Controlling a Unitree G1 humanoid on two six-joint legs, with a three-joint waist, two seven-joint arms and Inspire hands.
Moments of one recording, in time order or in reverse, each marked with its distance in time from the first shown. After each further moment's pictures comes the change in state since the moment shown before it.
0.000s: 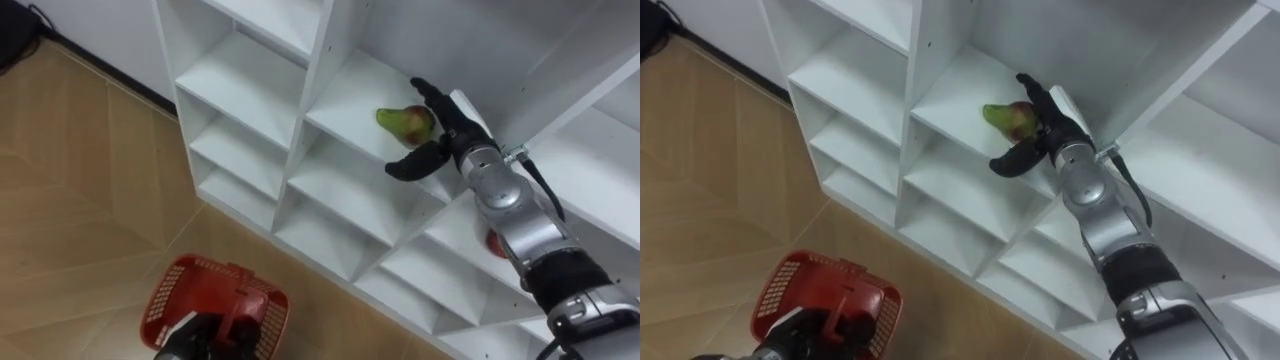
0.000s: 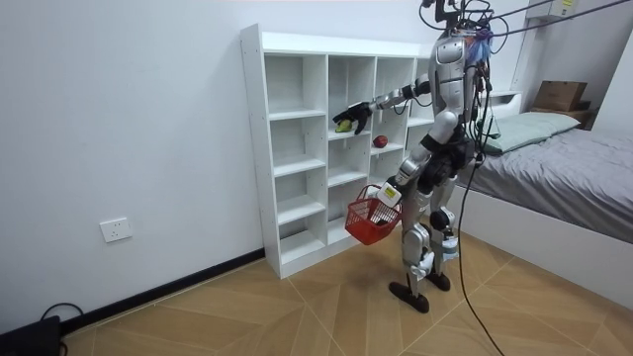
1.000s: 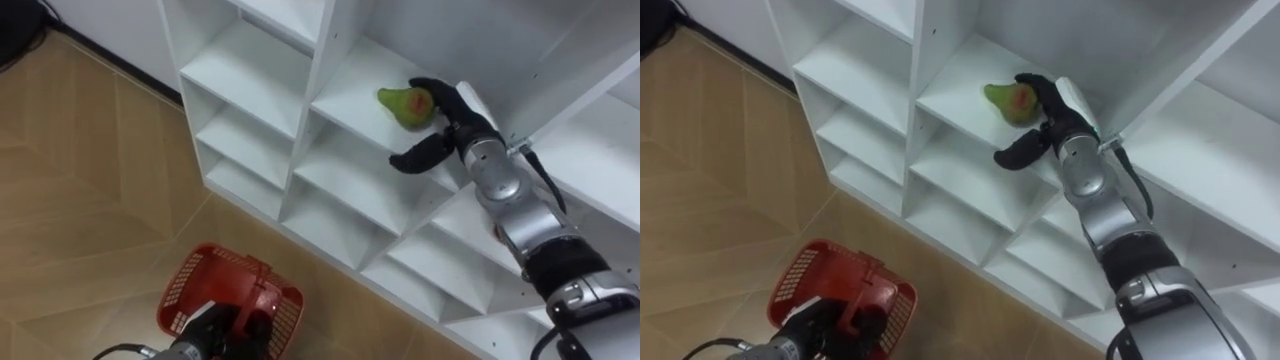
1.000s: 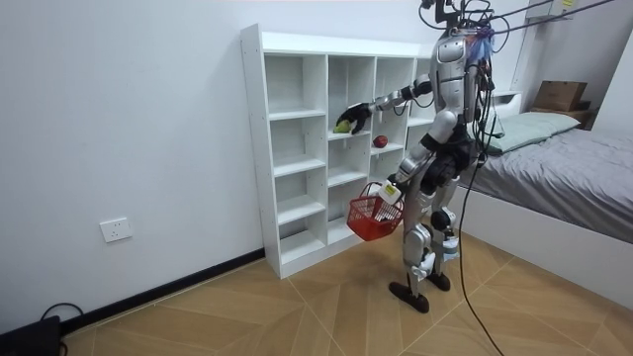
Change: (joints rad) left arm -0.045 -0.020 -0.067 0.000 -0.001 0.000 -0.005; right arm -0.067 -0.002 -0.002 0.081 -0.039 -0.017 -0.038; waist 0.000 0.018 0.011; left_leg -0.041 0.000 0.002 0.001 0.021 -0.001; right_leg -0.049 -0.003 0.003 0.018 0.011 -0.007
